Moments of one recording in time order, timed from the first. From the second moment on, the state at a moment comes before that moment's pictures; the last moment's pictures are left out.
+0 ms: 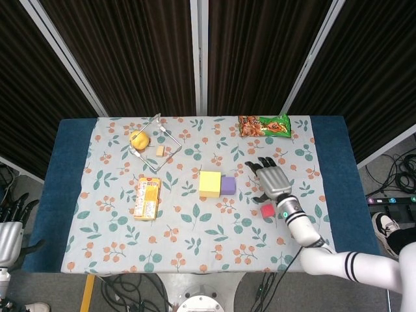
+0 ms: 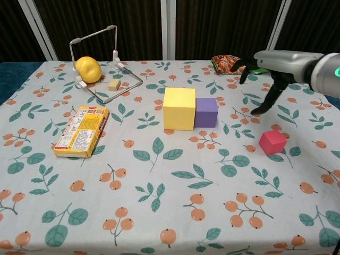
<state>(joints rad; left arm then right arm) -0.02 -1.18 -0.02 -1.49 1.46 1.48 0.03 0.83 -1.41 0.09 -1.59 -0.84 0.92 -0.39</state>
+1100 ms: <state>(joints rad) -0.02 -1.16 -0.01 -1.55 1.47 1.50 0.08 0.63 -1.48 -0.01 -1.40 -1.20 0.91 -0.23</state>
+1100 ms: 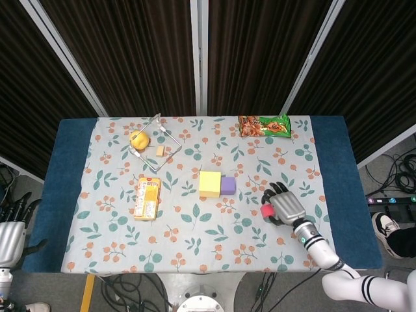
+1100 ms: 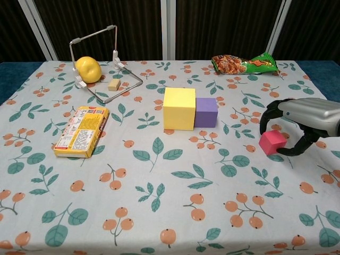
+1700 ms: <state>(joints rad) -0.02 -1.17 -0.01 -1.53 1.48 1.50 0.05 0.67 -1.57 0.16 -1.39 -0.97 0.93 -0.35</state>
